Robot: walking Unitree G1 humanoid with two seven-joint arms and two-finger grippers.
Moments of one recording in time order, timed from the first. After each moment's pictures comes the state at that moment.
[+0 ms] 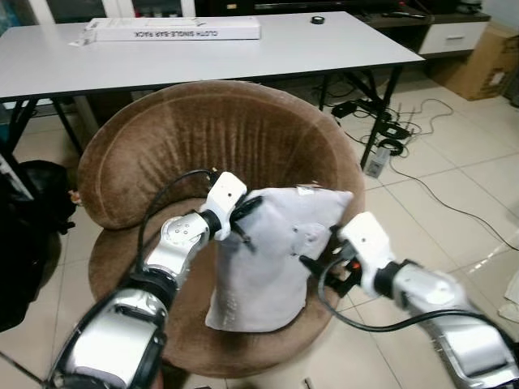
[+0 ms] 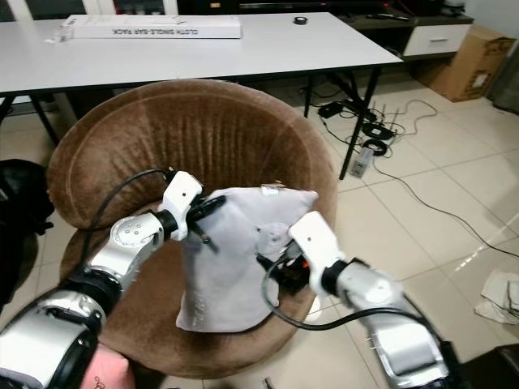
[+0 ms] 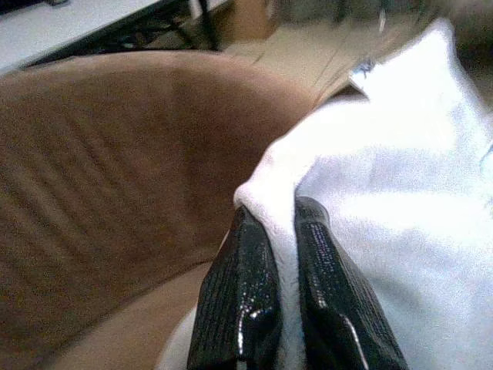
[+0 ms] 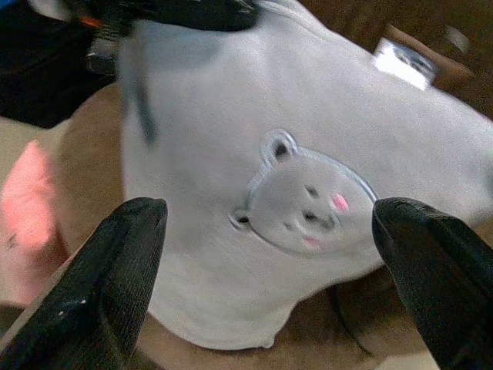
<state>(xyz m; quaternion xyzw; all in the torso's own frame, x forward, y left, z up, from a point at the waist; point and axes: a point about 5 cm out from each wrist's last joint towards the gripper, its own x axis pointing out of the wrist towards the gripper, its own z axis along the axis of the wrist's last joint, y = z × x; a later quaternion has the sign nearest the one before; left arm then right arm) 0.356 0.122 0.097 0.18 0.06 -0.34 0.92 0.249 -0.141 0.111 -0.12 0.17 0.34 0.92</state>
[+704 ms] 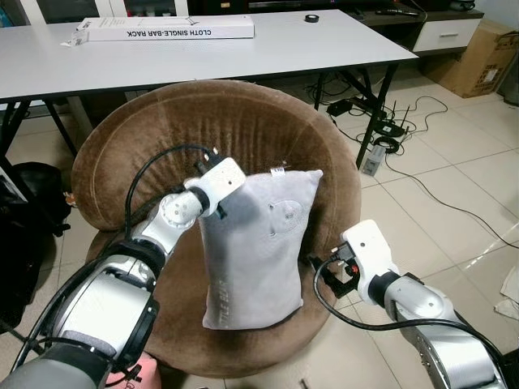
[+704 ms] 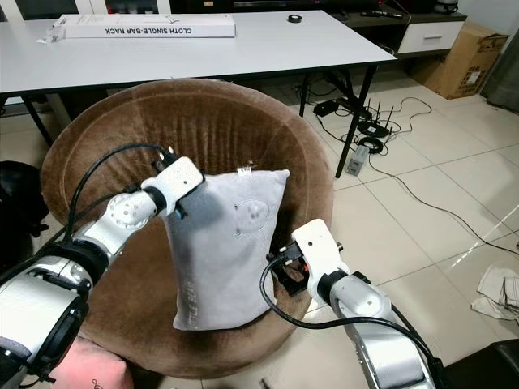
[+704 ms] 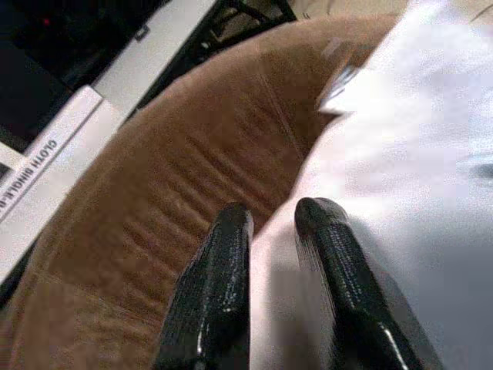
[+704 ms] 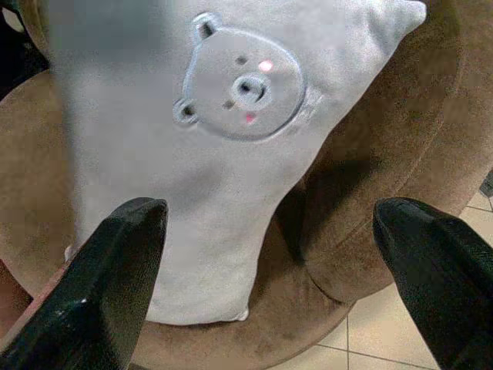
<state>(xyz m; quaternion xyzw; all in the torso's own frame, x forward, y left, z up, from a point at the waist) 0.380 0.137 0.127 0.36 0.02 -0.26 0.90 0.243 -0.144 0.099 -0.11 0.19 0.24 0.95</state>
